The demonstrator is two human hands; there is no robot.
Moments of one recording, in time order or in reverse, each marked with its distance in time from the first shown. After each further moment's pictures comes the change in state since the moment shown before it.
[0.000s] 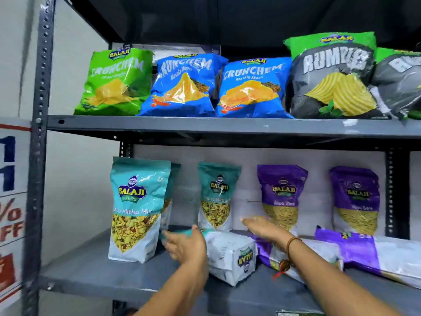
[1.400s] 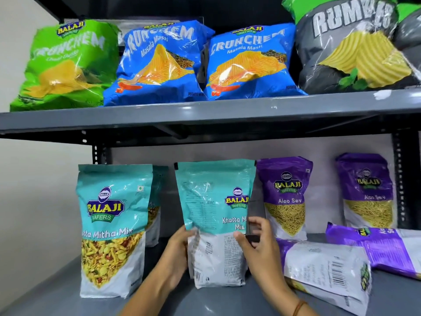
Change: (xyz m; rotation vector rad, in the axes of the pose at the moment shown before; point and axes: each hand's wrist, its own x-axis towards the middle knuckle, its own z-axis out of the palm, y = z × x) left_hand 0.143 -0.030 0.026 -0.323 -0.910 -0.004; right_hand 0.003 0.008 0.082 0.592 0.616 -0.265
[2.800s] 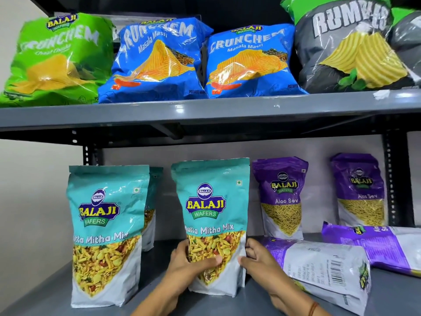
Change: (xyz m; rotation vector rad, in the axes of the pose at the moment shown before) left_hand -0.020 -0.014 0.005 0.553 0.102 -0.059; right_hand -0.001 0.018 -0.005 0.092 -0.437 0.377
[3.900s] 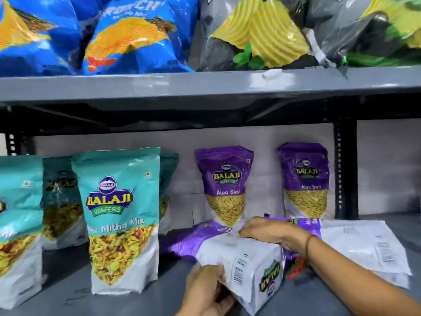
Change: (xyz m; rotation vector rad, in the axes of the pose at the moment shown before) left_hand -0.067 0.052 0.241 -0.685 0.016 -0.388; right_hand 0.052 0.006 -0.224 -0.602 -0.350 0.105
